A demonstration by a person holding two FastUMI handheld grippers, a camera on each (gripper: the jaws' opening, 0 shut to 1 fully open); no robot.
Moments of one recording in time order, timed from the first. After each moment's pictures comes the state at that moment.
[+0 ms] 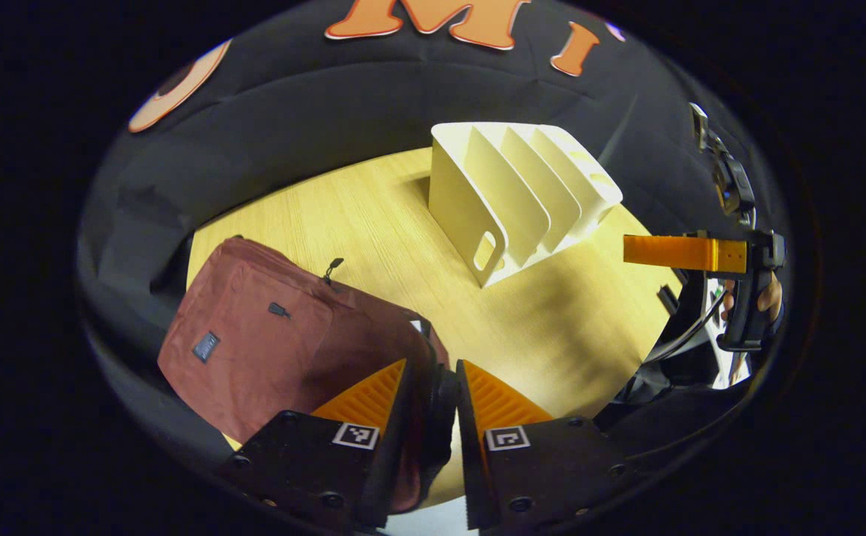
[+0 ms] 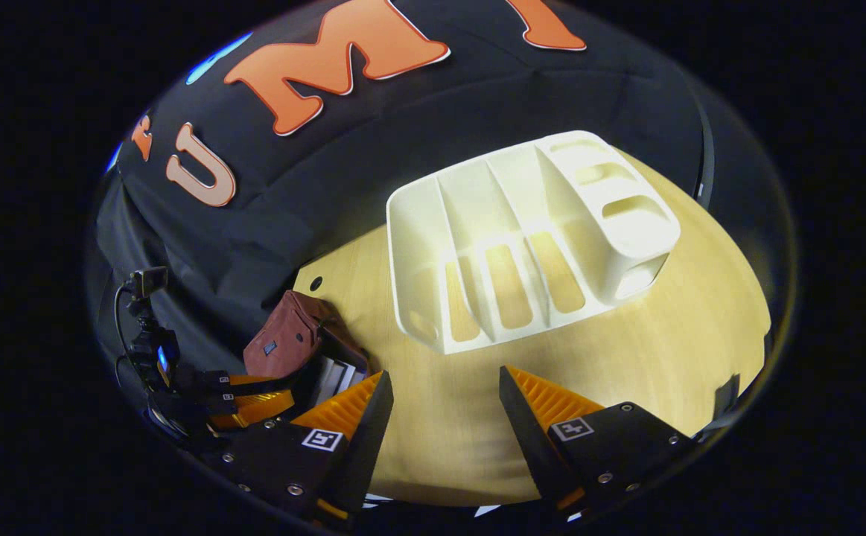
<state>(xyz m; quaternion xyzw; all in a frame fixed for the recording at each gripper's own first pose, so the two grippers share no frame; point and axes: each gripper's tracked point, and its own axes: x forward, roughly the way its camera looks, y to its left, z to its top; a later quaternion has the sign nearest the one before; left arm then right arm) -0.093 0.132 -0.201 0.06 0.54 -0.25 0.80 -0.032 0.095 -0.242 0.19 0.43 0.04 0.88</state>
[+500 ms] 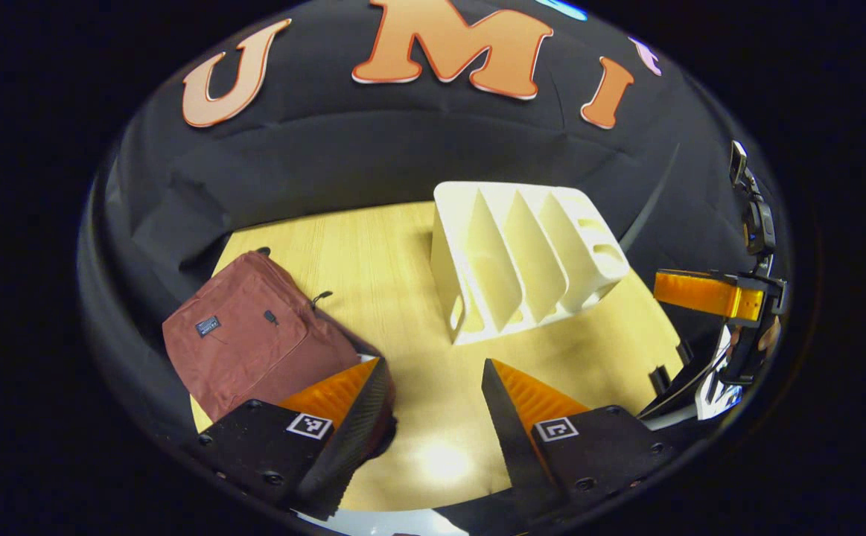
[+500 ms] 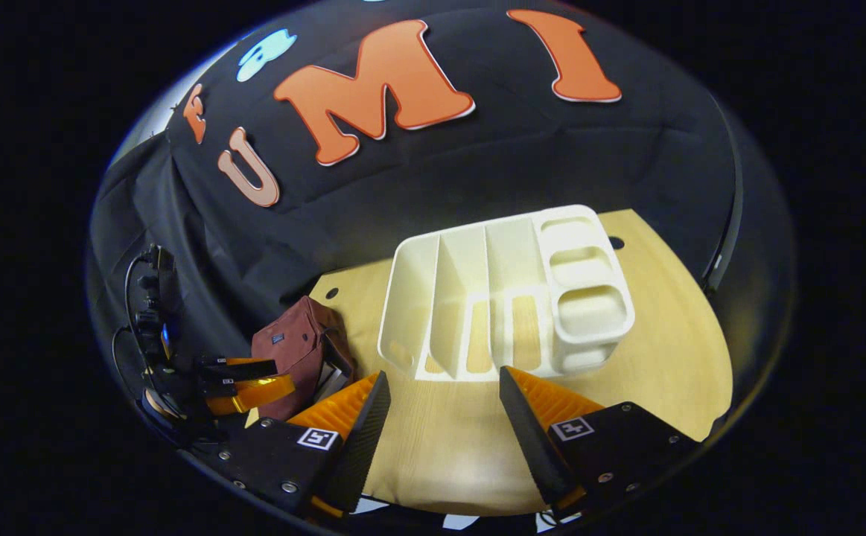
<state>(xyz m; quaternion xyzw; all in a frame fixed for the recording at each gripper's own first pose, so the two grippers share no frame) -0.090 0.043 -0.143 0.01 0.44 -0.15 0.88 -0.024 0.011 -0.176 0.13 0.34 0.11 0.93</state>
